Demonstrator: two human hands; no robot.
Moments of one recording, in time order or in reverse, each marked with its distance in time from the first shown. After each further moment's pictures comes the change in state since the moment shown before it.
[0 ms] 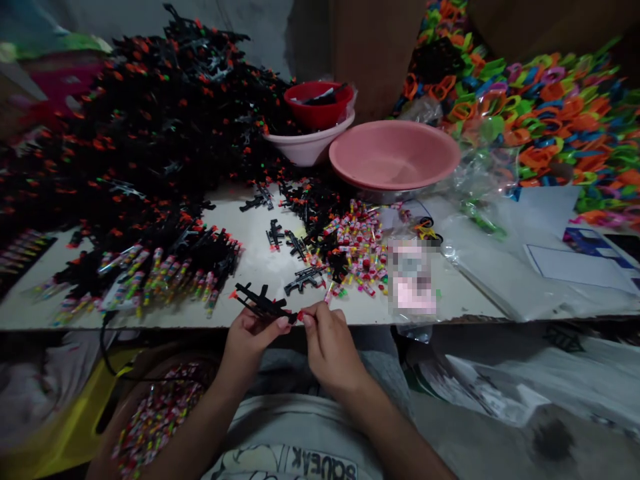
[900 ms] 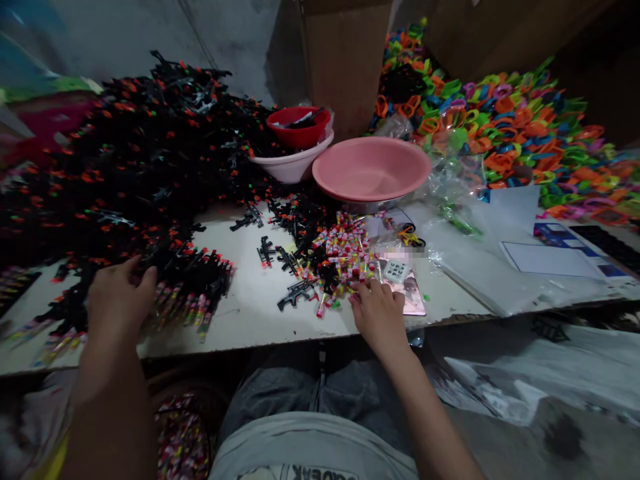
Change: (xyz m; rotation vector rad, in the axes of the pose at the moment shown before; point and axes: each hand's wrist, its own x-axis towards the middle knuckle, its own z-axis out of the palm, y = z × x) left_hand 0.093 0.127 -0.125 1.381 0.754 0.494; right_hand 0.025 0.091 -0.045 -0.779 0.074 0.189
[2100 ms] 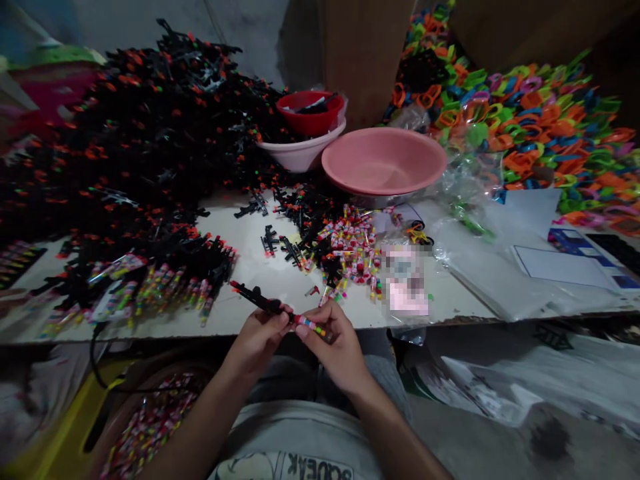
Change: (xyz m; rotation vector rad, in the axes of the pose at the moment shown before) left_hand -0.167 0.112 0.038 -1.723 -0.954 -0.637; right_hand -0.037 -0.081 -0.029 1.719 -0.254 0.239
